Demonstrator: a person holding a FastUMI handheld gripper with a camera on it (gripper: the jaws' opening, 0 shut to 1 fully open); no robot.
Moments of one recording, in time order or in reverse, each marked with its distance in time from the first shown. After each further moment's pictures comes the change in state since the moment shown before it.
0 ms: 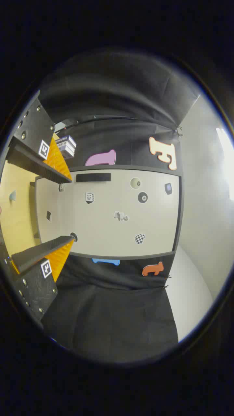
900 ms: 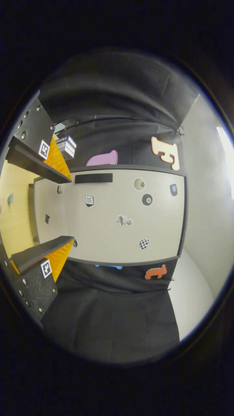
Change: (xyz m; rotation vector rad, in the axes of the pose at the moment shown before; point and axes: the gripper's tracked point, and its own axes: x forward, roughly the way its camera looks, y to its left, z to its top) arm 0.001 0.006 -0.005 -0.003 0.033 0.036
